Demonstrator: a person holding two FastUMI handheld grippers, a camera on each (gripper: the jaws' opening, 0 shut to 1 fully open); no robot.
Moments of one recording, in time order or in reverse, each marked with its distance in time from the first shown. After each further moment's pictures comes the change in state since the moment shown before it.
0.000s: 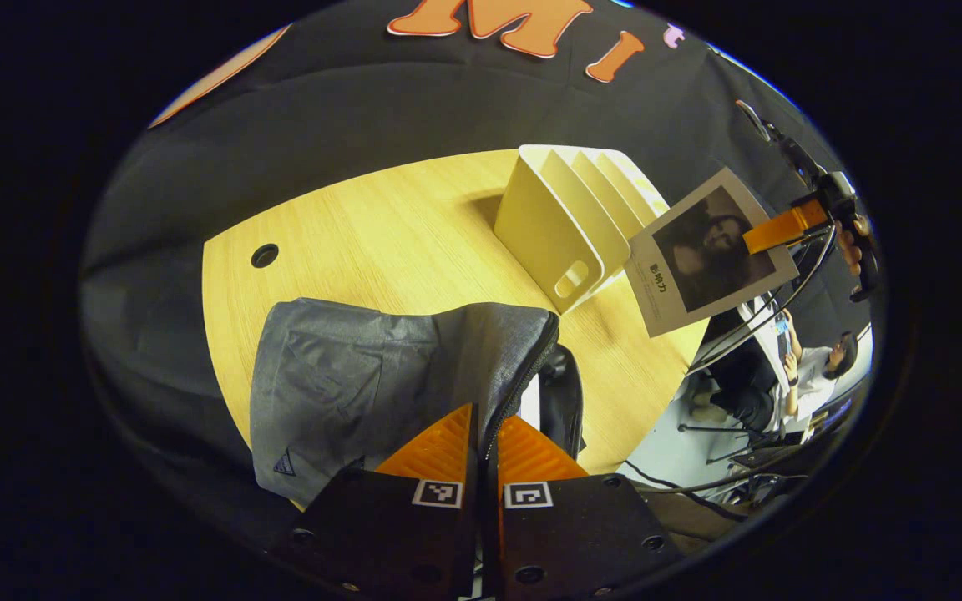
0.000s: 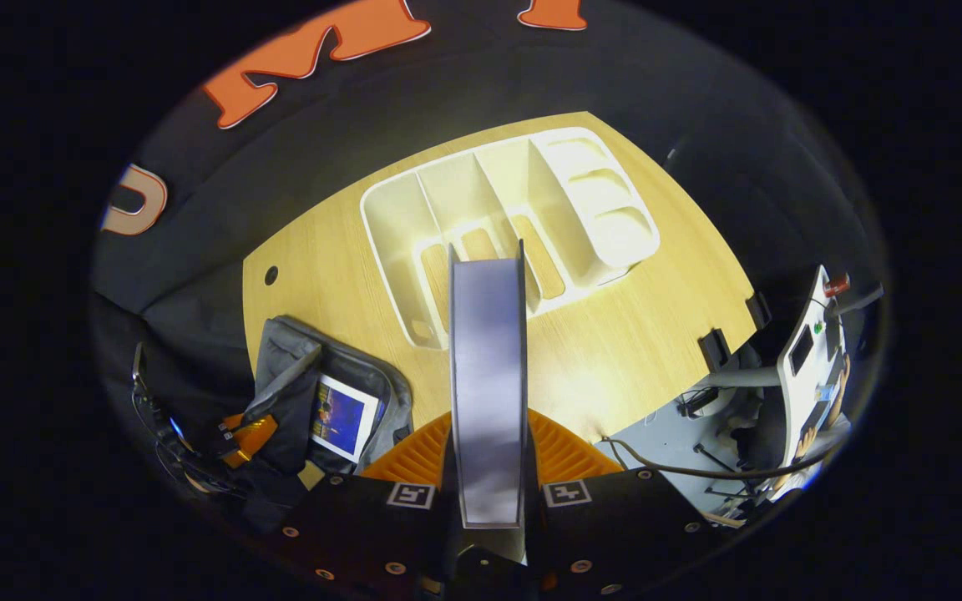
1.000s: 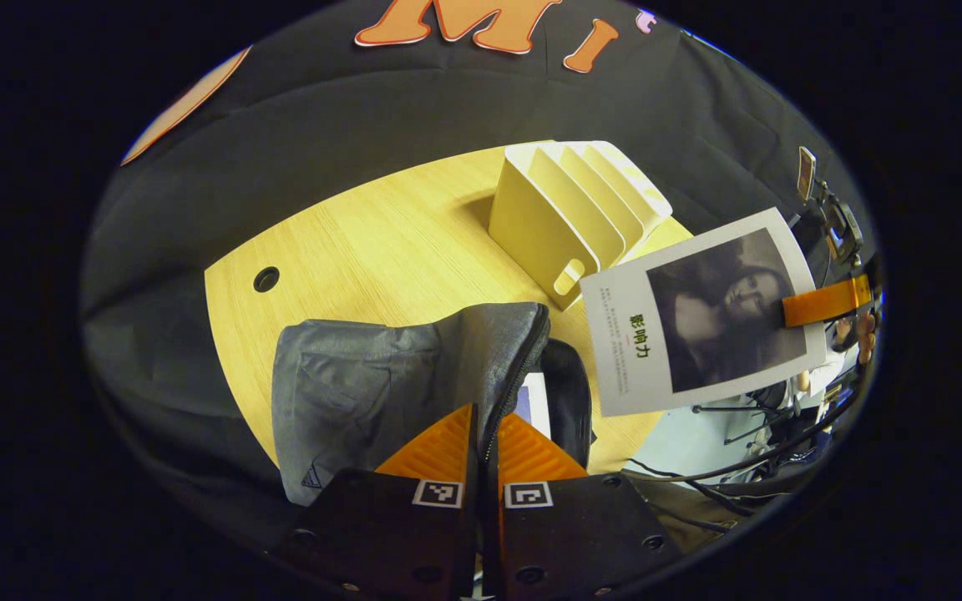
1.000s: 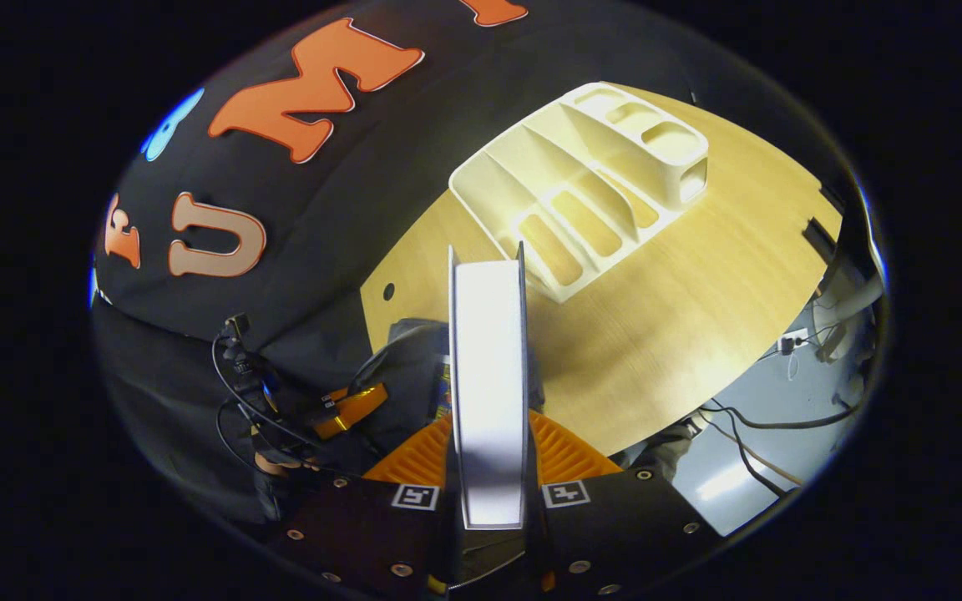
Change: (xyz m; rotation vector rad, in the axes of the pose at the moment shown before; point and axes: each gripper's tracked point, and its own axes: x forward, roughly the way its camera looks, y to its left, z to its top) left arm -0.011 0.002 0.019 0.075 0.015 0.030; right arm -0.011 0.090 -0.092 0.218 -0.071 0.484
